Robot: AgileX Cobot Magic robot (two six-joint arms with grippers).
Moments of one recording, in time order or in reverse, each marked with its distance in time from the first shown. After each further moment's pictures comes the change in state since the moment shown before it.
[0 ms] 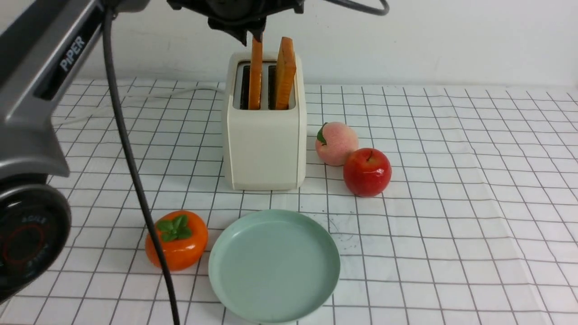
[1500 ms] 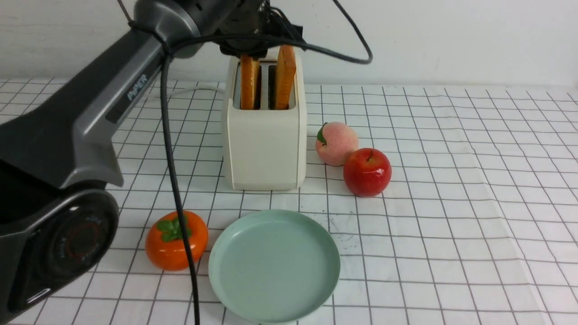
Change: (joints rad) right arm 0.000 0.000 0.000 0.000 0.000 0.000; left arm 0.000 0.084 -0.003 0.167 -0.126 -0.090
